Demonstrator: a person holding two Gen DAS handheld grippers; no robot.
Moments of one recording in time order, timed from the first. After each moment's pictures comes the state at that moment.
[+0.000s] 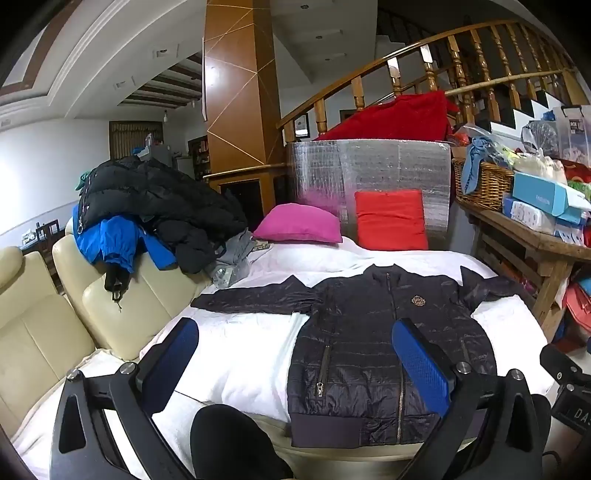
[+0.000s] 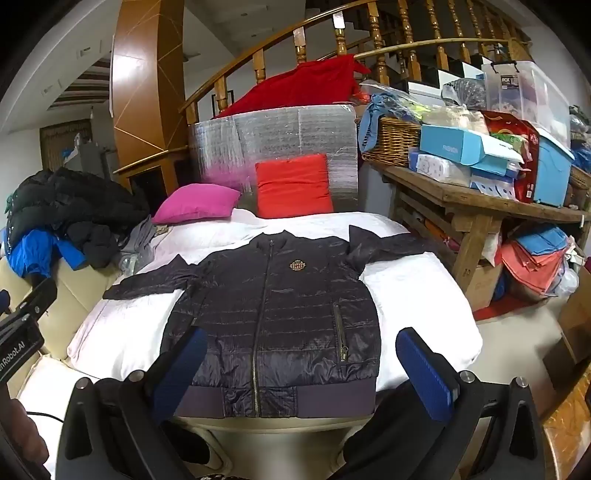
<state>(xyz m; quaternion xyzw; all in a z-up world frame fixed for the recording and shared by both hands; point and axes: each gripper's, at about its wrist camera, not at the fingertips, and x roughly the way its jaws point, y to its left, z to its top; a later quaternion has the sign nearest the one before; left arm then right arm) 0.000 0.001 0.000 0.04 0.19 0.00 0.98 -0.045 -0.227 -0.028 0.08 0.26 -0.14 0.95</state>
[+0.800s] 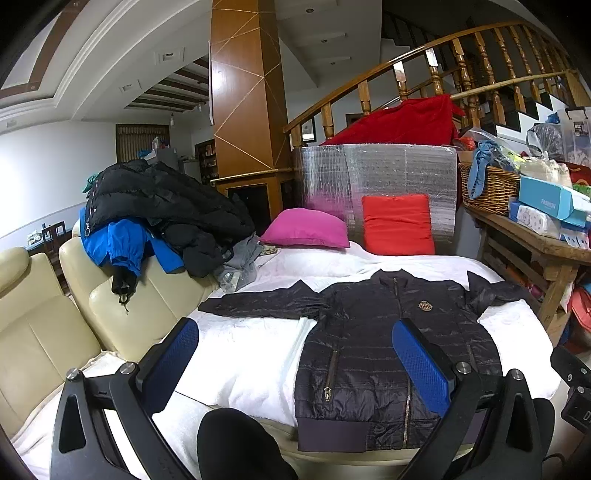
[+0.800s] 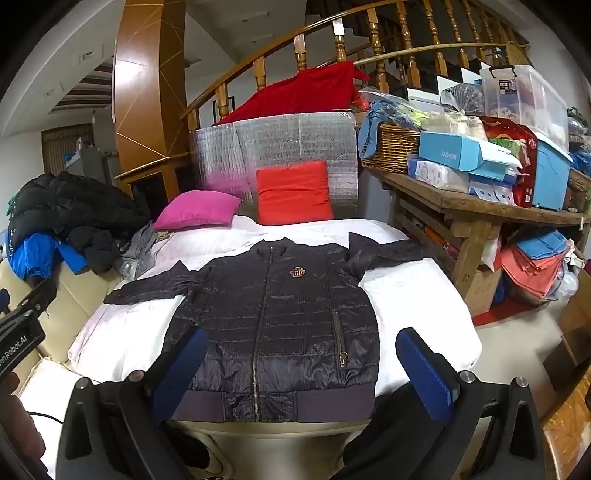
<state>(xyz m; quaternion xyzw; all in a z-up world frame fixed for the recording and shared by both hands) -0.001 0.003 0.003 0.04 0.18 0.01 0.98 -0.049 -0.227 -0.025 0.08 0.24 -0.14 0.96</state>
